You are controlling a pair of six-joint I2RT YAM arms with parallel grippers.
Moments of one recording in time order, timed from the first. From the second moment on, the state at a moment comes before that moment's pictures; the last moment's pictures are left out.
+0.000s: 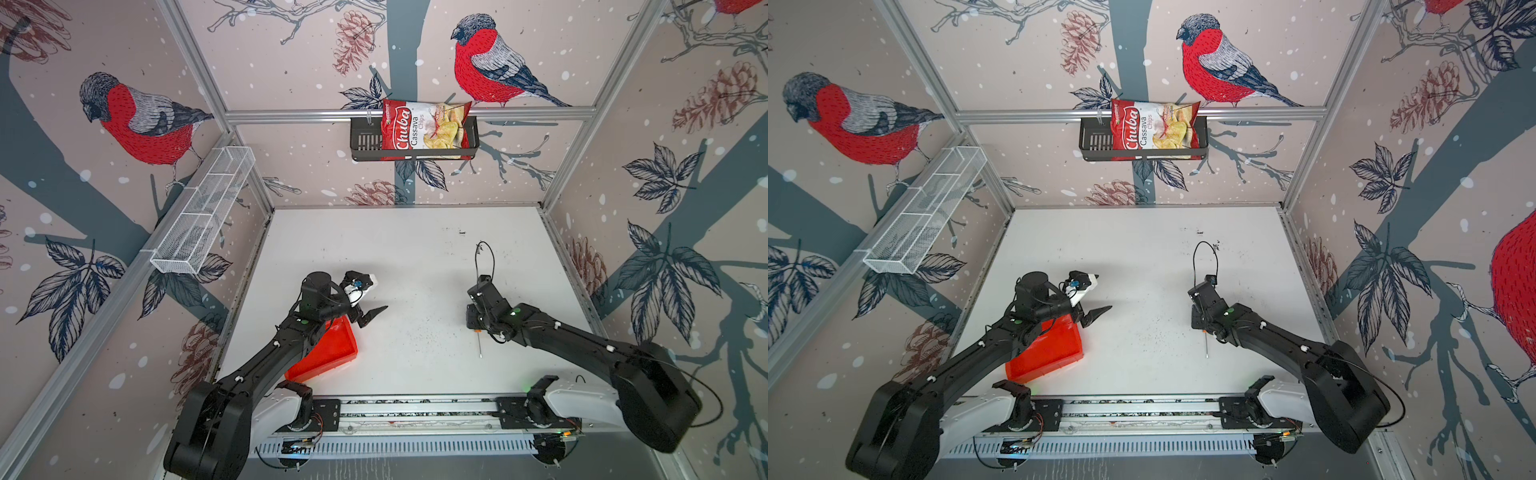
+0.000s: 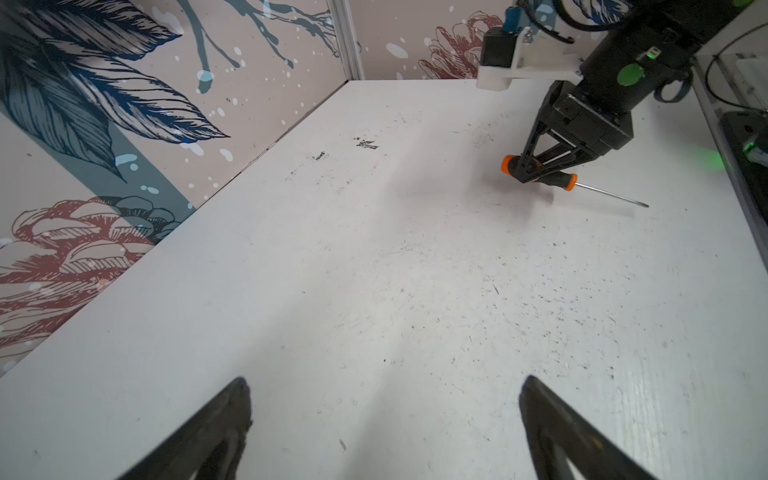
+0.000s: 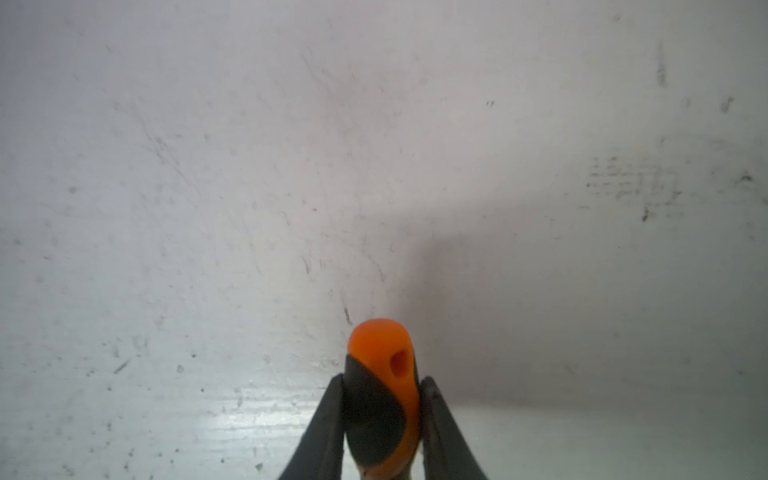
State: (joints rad) left arm -0.31 1.09 0.45 0.24 0.68 0.45; right arm 0.65 1.21 0.57 -0.37 0.25 0.57
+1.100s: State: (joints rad) left arm -0.71 1.58 0.68 0.86 0.32 -0.52; right arm 0.59 1.07 0.55 0.41 0.10 0.70
